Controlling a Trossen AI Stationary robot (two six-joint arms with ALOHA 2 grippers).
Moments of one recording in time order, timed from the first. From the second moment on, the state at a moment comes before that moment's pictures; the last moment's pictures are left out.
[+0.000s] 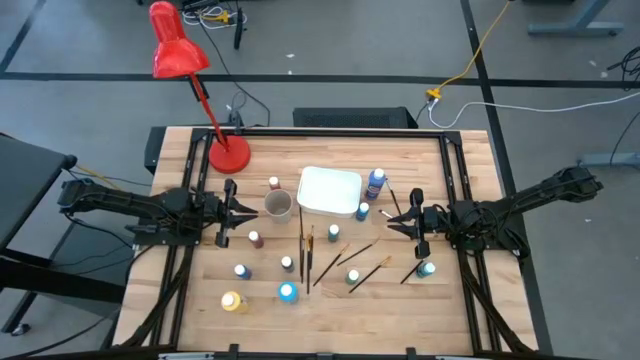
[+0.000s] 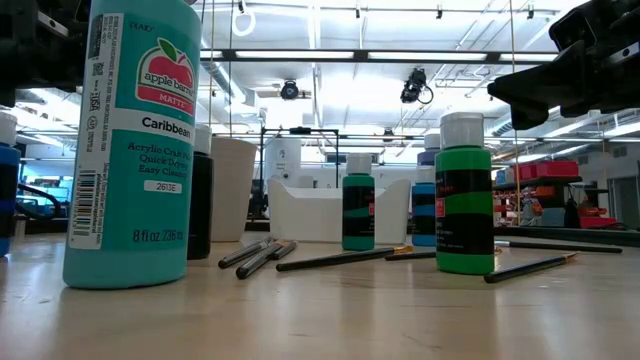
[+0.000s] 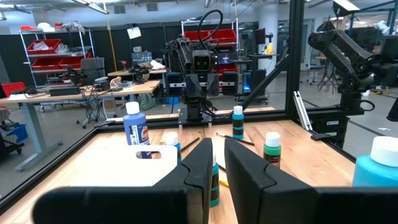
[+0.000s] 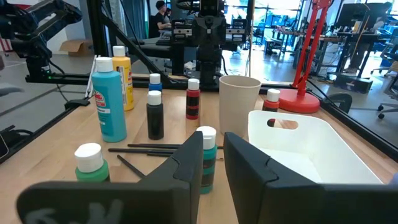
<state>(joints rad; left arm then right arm) -0.10 0.38 0.03 0.46 -0.09 0.06 0.25 0.64 0.02 0.61 0.25 -0.04</state>
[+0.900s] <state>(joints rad) -0.10 0.38 0.03 0.58 -0.18 0.05 0.25 0.64 0.02 0.61 0.25 -0.04</state>
